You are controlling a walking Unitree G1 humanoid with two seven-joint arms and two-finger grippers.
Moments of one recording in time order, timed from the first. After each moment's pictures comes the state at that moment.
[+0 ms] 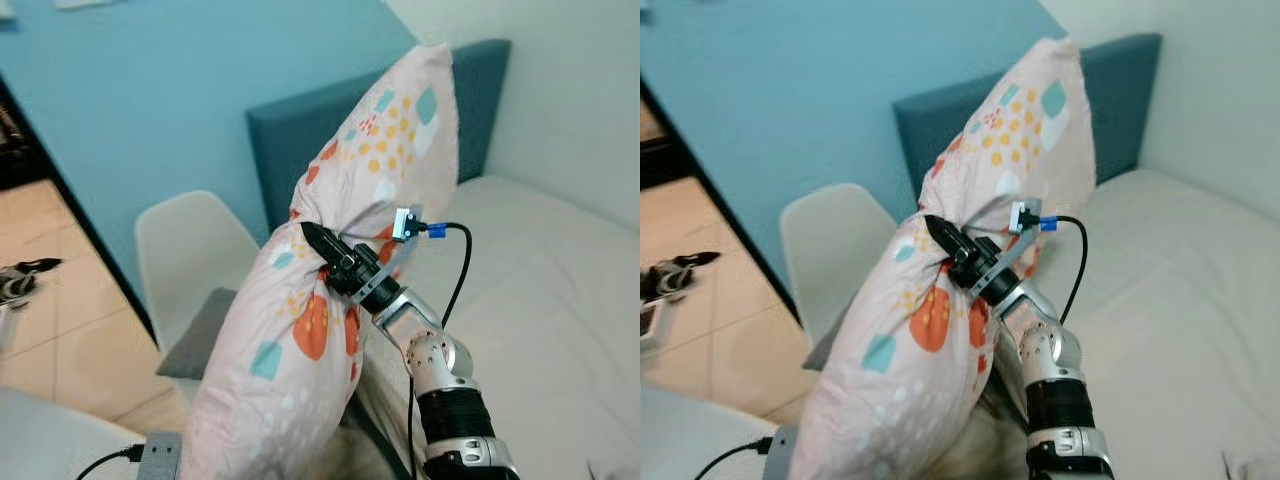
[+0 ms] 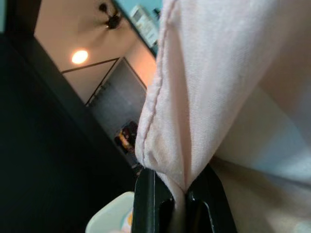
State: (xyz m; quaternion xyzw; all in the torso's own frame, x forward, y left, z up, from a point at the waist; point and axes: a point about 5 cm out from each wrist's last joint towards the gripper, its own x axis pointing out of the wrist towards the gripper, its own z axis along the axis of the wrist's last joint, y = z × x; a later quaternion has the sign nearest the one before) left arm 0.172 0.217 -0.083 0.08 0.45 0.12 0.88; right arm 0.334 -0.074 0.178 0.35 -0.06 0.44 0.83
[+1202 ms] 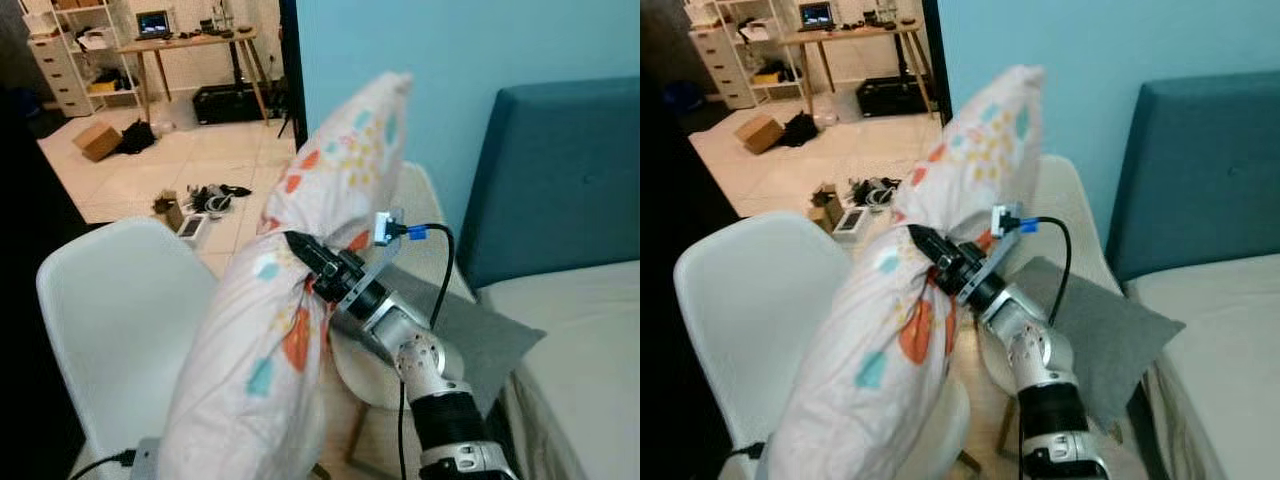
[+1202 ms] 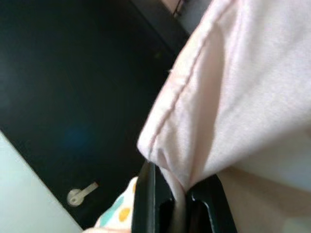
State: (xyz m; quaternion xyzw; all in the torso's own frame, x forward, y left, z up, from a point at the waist) left arm 0.172 0.224 -0.082 0.09 0.46 0.12 0.88; right arm 0.331 -0.062 0.176 0.34 -0.03 0.45 0.83
